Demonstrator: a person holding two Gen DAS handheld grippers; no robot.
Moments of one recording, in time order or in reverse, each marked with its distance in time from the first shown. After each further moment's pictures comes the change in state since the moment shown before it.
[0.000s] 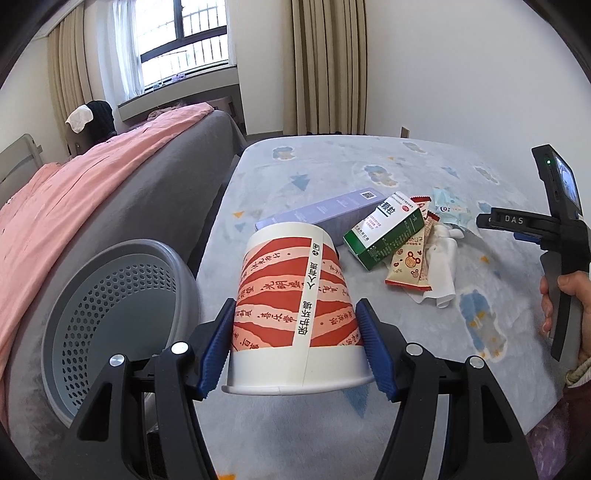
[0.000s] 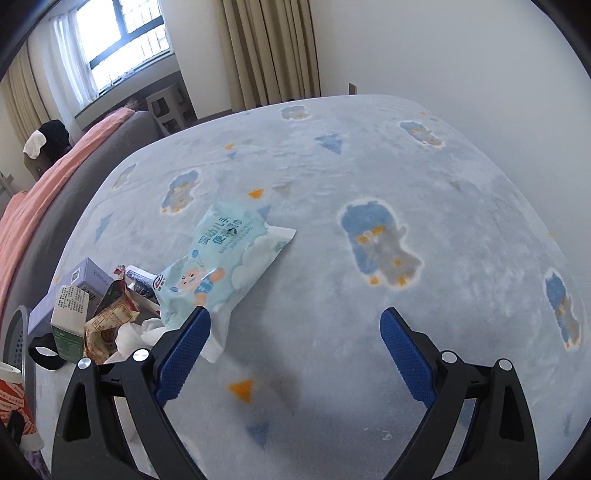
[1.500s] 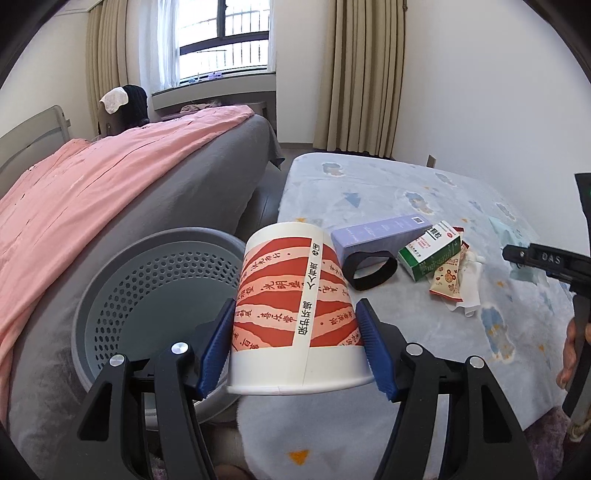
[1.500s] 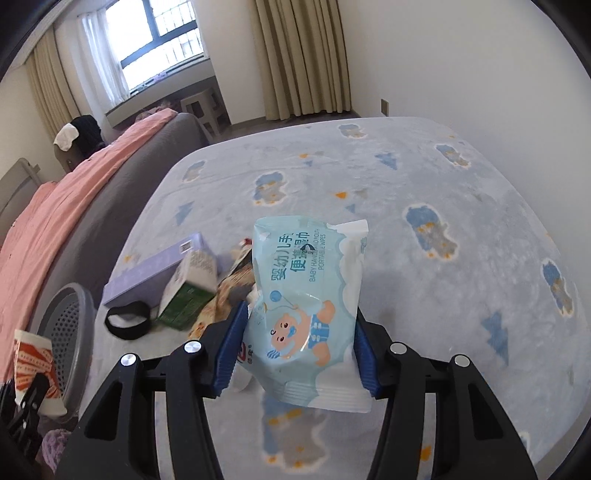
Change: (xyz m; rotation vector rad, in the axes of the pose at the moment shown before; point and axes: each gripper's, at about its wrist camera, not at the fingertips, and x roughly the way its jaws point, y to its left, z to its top) left arm -0.044 0.069 -0.017 -0.136 -0.044 0.042; right arm -0.080 0.086 -0.045 -0.074 -0.020 0.110
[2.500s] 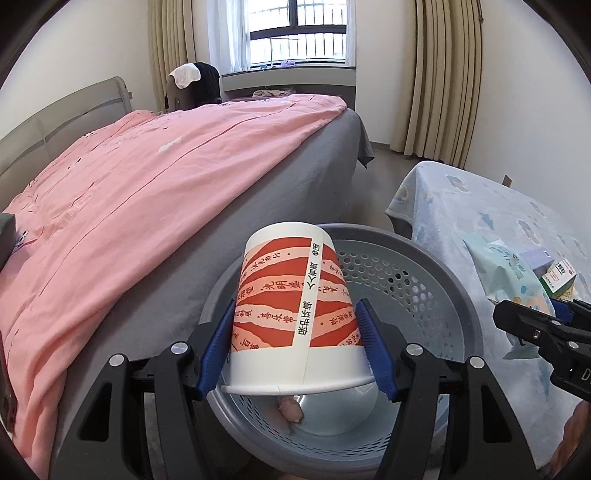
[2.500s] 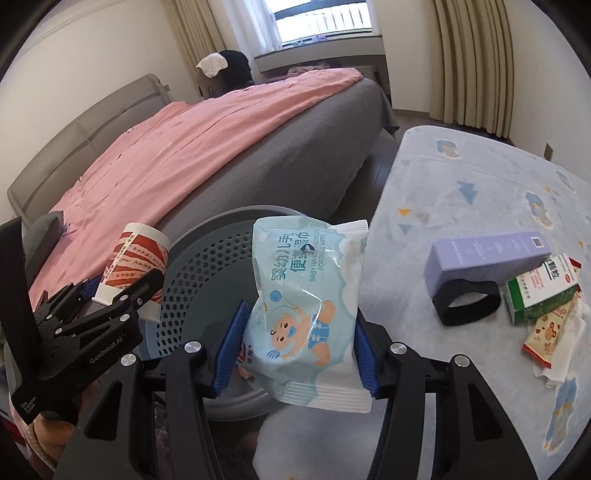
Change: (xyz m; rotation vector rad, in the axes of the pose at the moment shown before) left arm 0.030 0.177 0.008 -0.131 0.031 0.201; right arm 0.023 0.277 -0.052 -0.366 0.088 0.389
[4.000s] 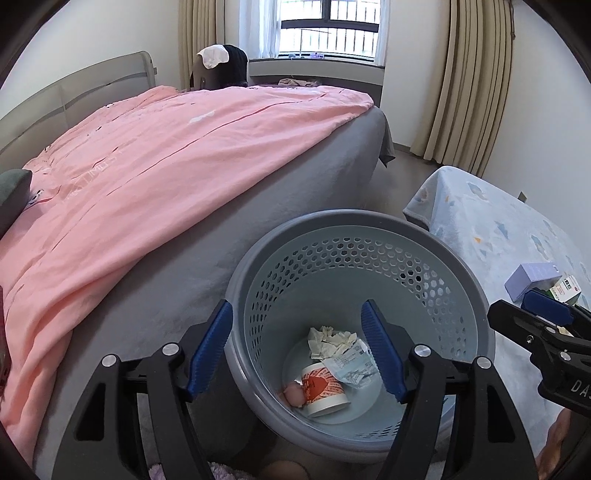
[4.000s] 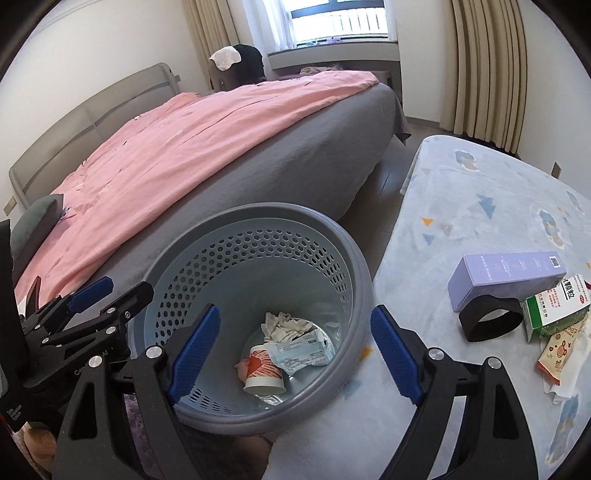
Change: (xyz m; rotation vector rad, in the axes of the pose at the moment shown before) left arm -0.009 0.023 -0.018 -0.107 0.030 0.028; right arm 0.007 0.013 -0.003 -0.046 -0.013 -0.033
